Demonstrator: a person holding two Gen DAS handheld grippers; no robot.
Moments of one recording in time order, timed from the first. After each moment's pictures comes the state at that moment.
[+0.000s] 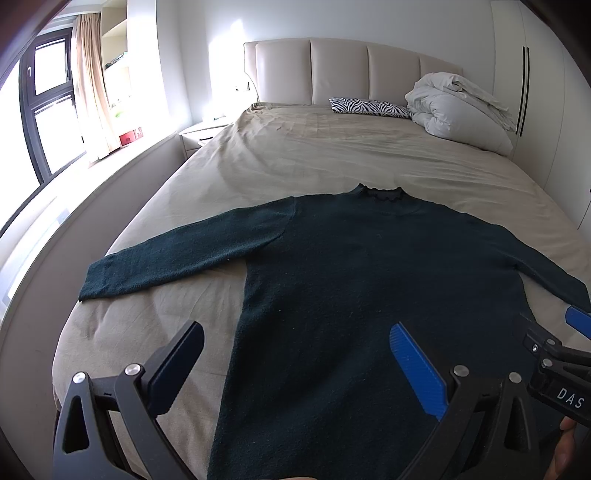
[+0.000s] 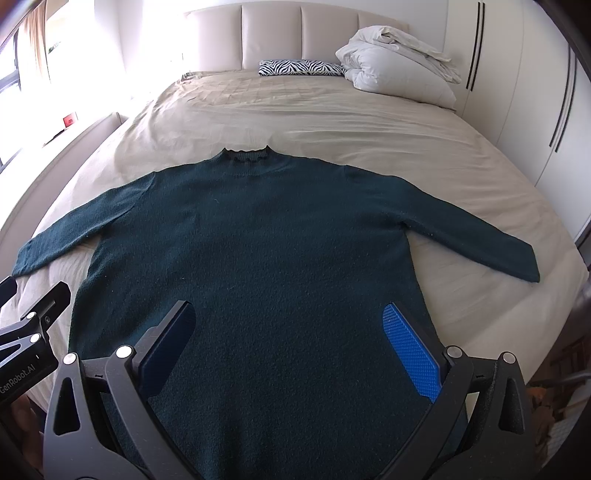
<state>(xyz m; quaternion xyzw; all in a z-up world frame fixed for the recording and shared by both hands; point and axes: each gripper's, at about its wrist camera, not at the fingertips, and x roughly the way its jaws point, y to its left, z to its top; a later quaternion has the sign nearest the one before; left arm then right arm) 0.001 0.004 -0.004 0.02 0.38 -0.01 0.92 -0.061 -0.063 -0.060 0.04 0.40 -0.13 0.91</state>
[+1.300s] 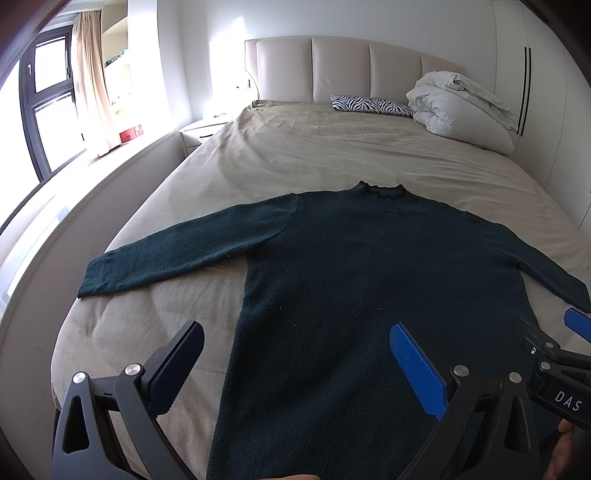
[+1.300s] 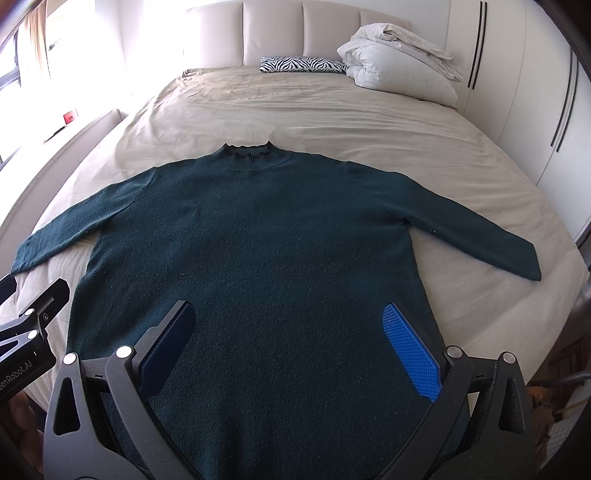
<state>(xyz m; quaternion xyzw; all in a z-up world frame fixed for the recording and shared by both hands) 0.003 0.008 -0.007 0.02 0.38 -0.01 0.92 -0.057 -0.061 -0.072 0.04 0.41 -0.13 0.90</state>
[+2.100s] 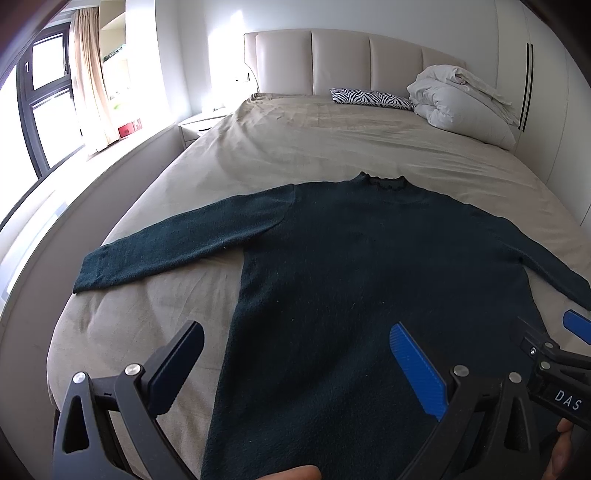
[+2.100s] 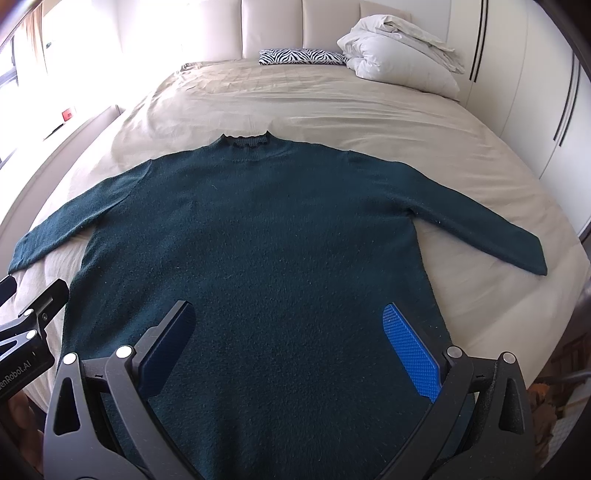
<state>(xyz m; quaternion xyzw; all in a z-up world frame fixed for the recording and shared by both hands) 0.006 0.005 -0.021 0.03 0.40 0.00 0.92 -0.052 -0.069 -0.073 0.05 0.42 -0.13 0.90</state>
